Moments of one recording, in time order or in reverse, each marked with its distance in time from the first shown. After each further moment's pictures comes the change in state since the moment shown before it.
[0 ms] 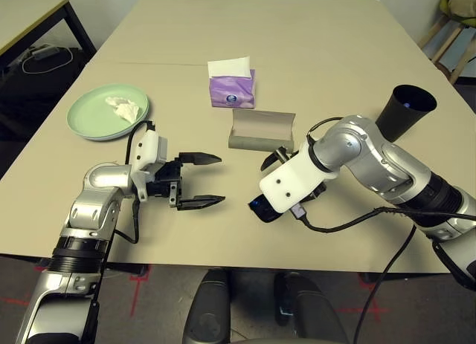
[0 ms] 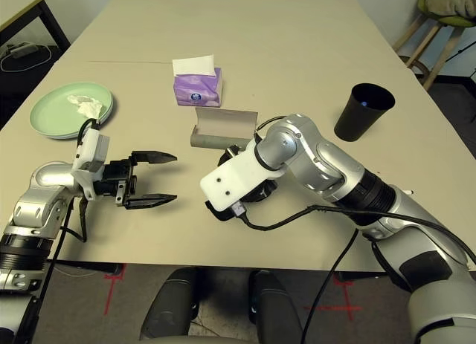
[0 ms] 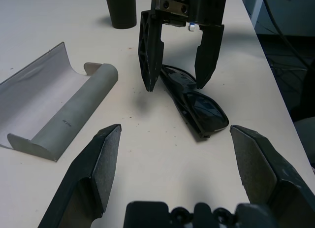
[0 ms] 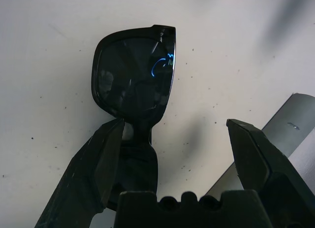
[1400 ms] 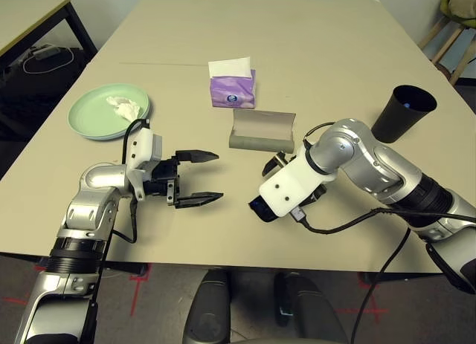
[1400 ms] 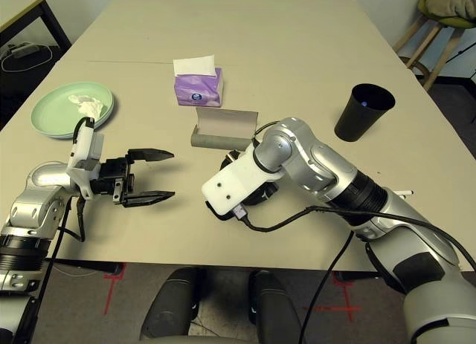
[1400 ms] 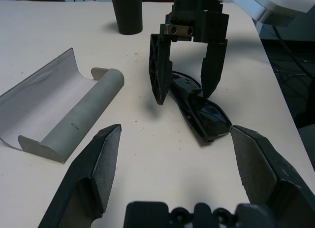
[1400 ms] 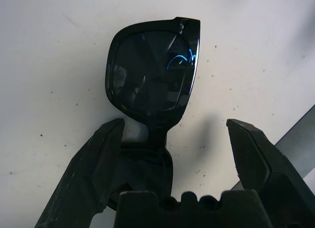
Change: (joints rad) left arm 0.000 0.001 0.010 0.000 -0.017 0.000 0.014; right arm 0.012 0.035 0.000 0.061 -0.047 -0.052 0.045
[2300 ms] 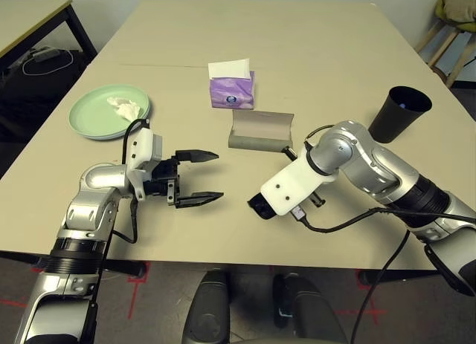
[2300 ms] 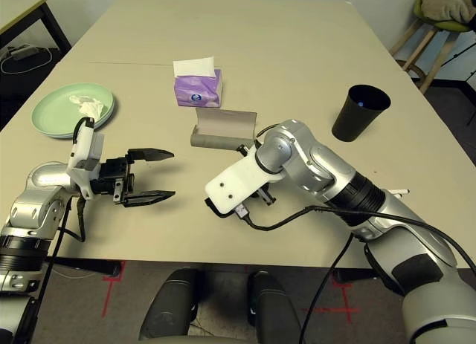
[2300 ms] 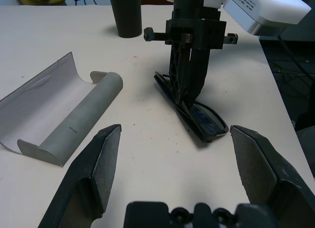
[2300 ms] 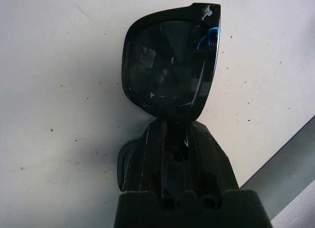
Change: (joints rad) left arm 0.003 0.000 0.000 -0.004 0.000 0.003 0.010; right arm 0.010 0.011 -0.003 0.041 -0.027 -0.027 0.007
